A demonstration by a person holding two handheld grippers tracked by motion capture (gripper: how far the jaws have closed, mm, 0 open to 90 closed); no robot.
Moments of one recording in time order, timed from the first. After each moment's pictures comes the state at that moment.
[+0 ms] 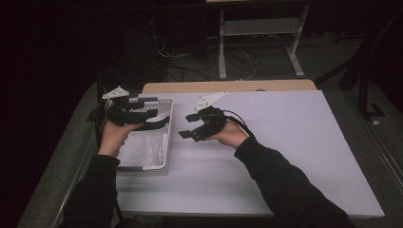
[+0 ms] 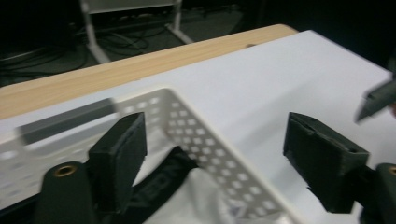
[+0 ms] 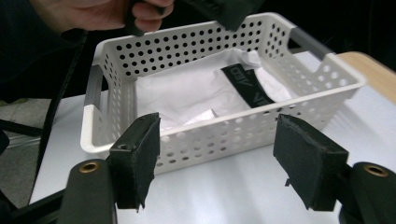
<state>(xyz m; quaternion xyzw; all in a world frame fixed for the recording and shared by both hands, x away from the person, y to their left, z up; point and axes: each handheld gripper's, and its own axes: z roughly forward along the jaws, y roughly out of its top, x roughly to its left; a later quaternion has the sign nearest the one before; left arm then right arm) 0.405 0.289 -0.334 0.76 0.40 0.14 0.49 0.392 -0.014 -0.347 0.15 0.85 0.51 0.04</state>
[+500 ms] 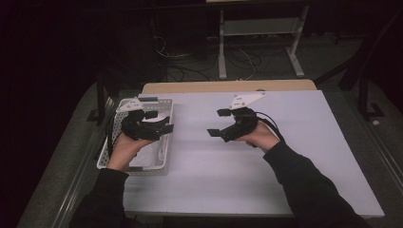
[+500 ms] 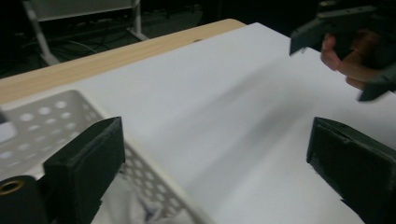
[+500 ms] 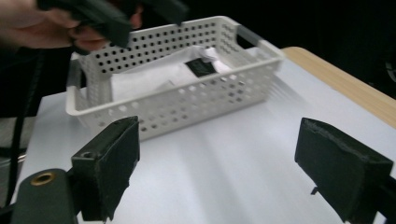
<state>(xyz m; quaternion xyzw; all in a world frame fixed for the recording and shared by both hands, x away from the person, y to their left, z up) 0.366 0.245 -0.341 0.78 0.34 0.11 0.51 0.383 -0.098 -0.351 0.20 0.82 0.53 0.07</state>
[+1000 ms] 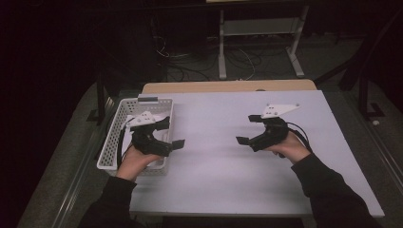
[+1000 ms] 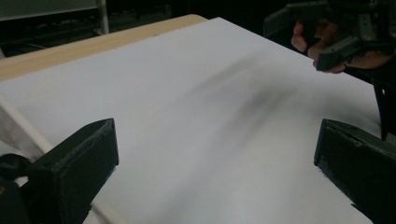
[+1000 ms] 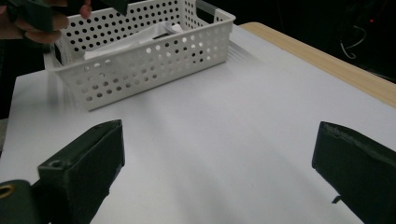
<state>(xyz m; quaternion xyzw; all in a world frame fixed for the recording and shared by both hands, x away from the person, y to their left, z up) 0.333 0.217 -0.356 0.79 0.30 0.08 0.52 0.356 -0.173 -0.368 0.26 0.81 0.51 0.10</state>
